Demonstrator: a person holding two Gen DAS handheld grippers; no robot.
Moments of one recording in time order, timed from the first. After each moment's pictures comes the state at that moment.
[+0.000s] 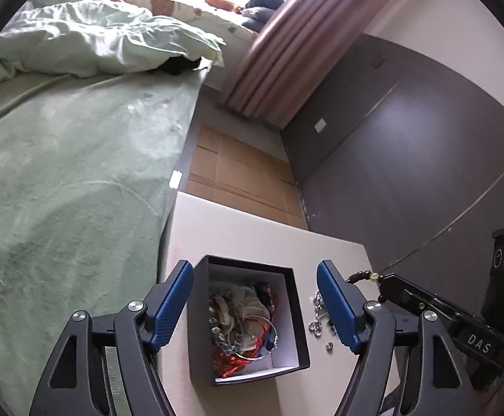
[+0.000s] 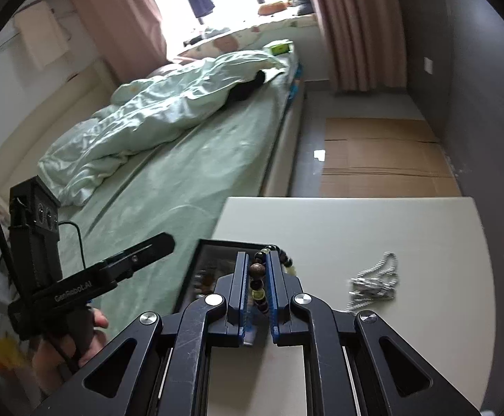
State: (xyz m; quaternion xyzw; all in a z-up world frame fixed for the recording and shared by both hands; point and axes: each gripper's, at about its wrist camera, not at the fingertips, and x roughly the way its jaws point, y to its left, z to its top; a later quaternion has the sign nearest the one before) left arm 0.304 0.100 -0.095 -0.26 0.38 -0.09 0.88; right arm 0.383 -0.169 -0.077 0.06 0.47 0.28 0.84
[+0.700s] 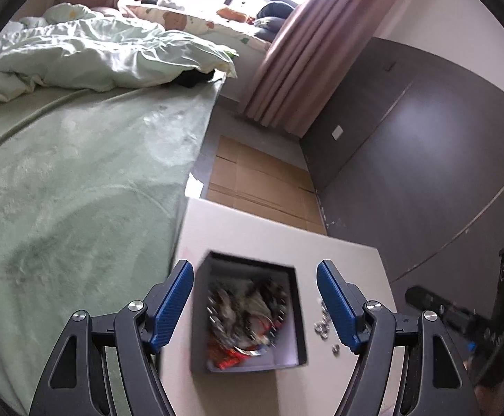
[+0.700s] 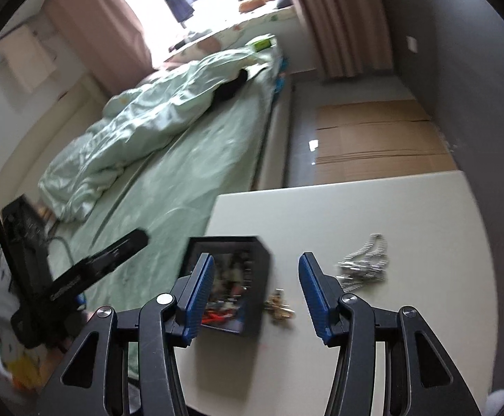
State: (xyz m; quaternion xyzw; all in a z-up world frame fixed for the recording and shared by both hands) left arm 0.284 0.070 -0.079 -0.23 0.37 -0.04 0.90; right arm 0.382 -0.216 -0.084 0.11 0.48 0.25 0.83
